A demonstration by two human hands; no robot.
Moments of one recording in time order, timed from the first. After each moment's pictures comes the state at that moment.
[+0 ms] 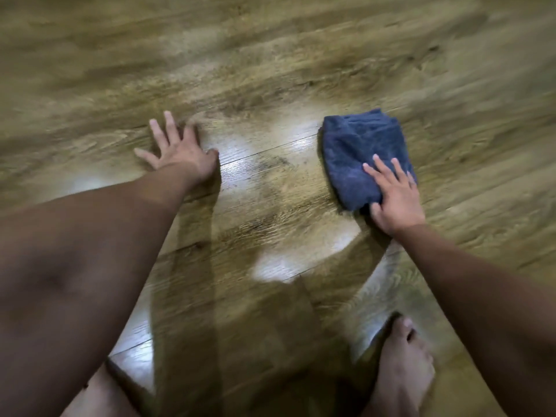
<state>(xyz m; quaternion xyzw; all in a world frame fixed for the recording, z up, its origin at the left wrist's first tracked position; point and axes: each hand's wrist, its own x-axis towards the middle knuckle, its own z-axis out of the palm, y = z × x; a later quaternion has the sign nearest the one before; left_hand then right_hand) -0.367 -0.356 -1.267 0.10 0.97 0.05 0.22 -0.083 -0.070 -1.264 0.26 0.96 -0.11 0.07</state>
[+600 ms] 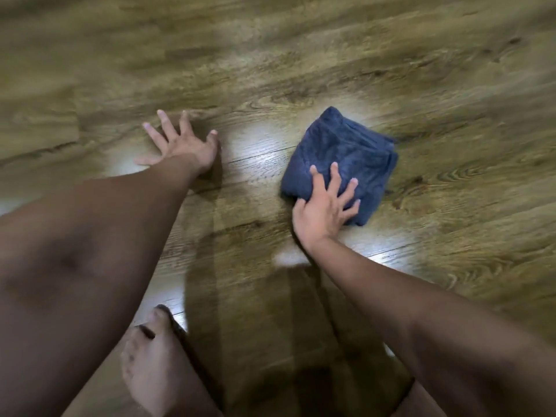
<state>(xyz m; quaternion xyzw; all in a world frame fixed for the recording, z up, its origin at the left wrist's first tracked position) -0.388 -0.467 -1.257 -0.04 0.97 0.07 0.24 -0.185 -0.317 -1.272 0.40 0.89 -0.22 0.06</state>
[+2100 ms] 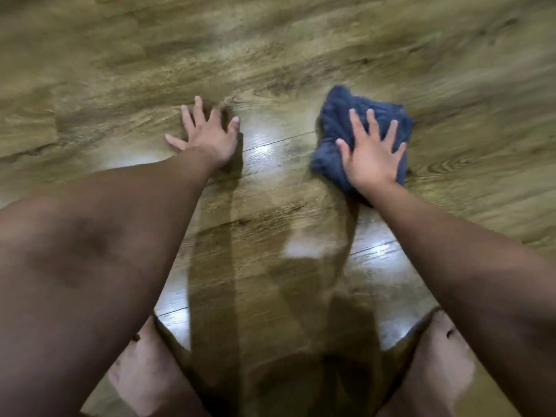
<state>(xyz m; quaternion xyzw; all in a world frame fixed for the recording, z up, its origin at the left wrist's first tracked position) -0.375 -0.399 -1.272 0.07 0.97 0.12 0.21 -0.207 -0.161 -1.273 0.33 0.93 -0.11 0.11</state>
